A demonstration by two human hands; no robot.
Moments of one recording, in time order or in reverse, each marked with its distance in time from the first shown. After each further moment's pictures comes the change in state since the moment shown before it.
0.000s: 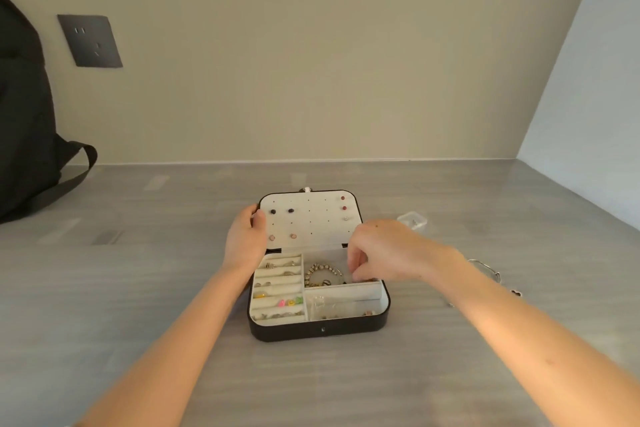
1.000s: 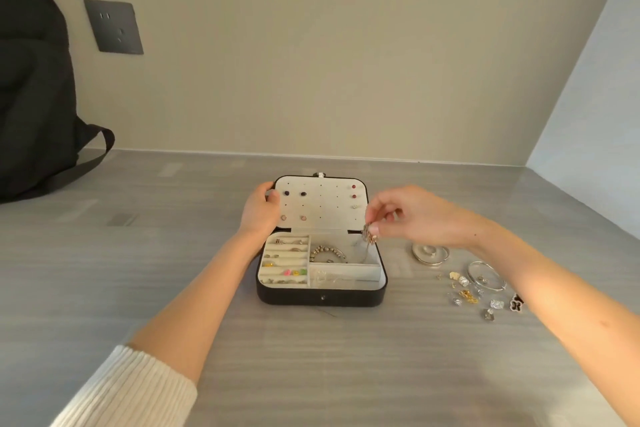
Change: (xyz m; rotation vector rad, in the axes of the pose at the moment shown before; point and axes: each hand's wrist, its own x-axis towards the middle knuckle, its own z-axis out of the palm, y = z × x) left_hand 0.024 0.013 0.003 -0.067 -0.028 -0.025; right_hand -0.011 0.022 -0.028 0.584 0.140 -0.061
